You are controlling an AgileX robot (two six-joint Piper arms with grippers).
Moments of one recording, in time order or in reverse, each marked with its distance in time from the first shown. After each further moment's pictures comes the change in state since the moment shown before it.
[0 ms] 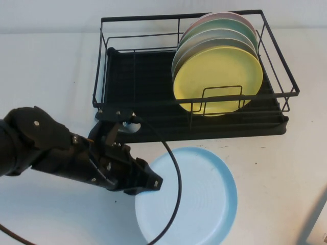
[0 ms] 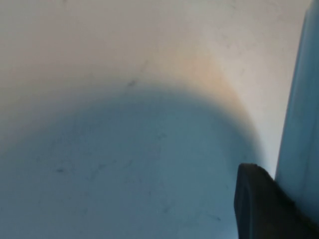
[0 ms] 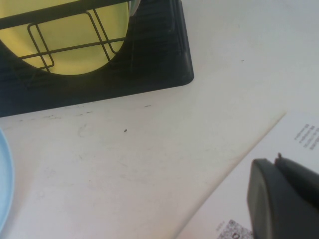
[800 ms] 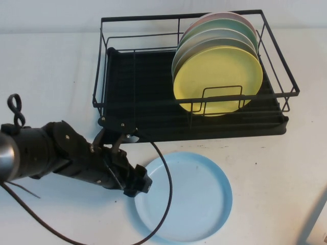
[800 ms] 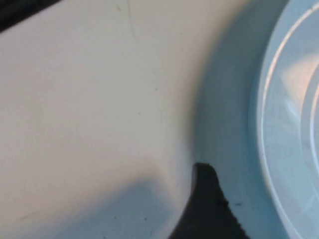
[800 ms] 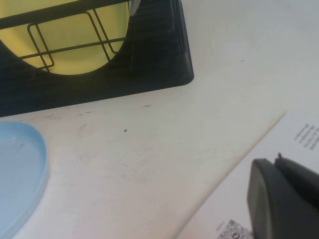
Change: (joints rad) right arm 0.000 0.000 0.000 0.000 0.000 0.000; left arm 0.002 0.209 0.005 0.113 -0.295 0.057
